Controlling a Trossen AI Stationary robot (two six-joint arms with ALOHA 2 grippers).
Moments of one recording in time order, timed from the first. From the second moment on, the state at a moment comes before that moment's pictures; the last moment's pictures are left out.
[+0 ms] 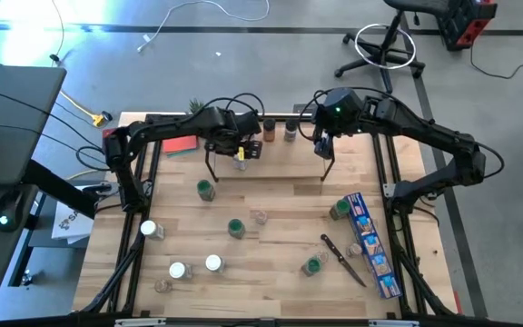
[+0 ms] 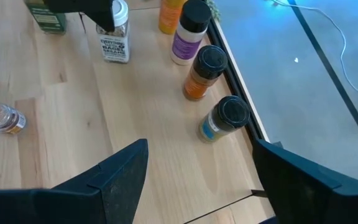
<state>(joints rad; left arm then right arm) 0.35 1.81 1.59 -1.11 -0.12 -0.95 -0.39 1.36 1.44 -0.91 0.09 -0.22</state>
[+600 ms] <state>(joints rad) 0.37 1.81 1.59 -1.11 -0.08 -0.78 -0.39 1.36 1.44 -0.91 0.09 -0.22</state>
